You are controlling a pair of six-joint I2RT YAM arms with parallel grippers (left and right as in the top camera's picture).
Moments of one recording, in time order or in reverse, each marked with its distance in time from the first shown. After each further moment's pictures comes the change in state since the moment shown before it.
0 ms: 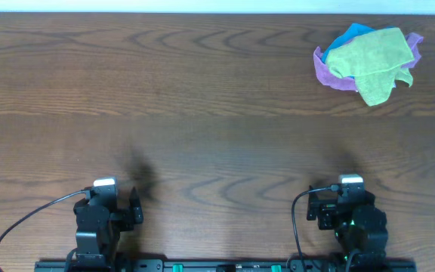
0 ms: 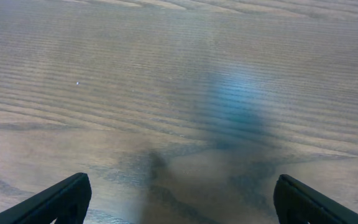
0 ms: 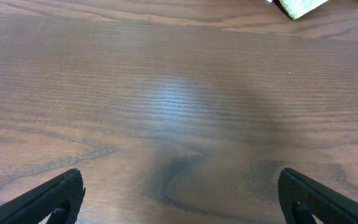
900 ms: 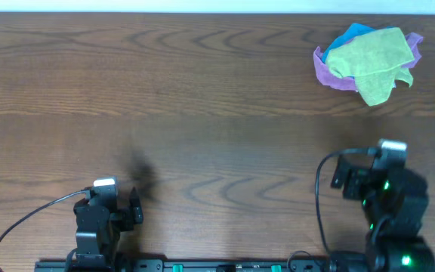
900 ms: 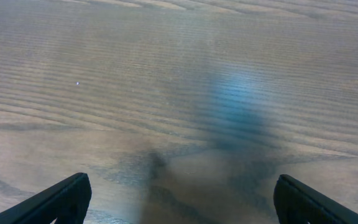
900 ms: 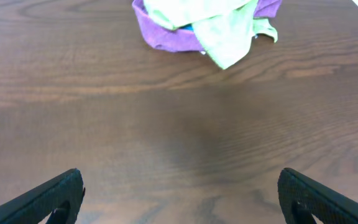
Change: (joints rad) left arm 0.000 -0.001 0.000 0.000 0.000 0.000; right arm -0.143 0.533 0.456 0.061 0.042 0.058
